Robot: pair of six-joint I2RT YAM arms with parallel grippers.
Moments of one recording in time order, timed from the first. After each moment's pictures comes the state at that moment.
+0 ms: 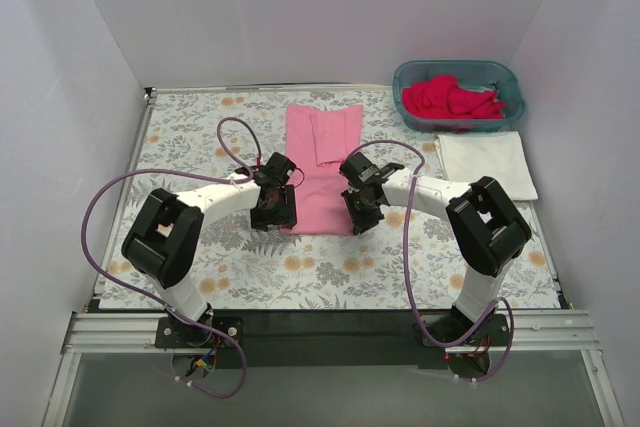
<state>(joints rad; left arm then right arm) -0.56 1.70 1.01 -0.60 -0.09 -0.64 0.72 1.79 1.12 -0.61 -0.06 0.39</state>
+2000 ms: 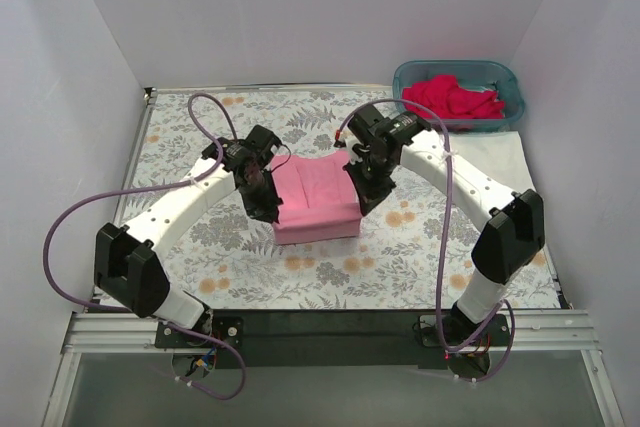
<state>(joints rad) -0.56 1.48 1.30 -1.15 0.05 -0.83 0.69 1.70 1.61 -1.27 -0.24 0.12</state>
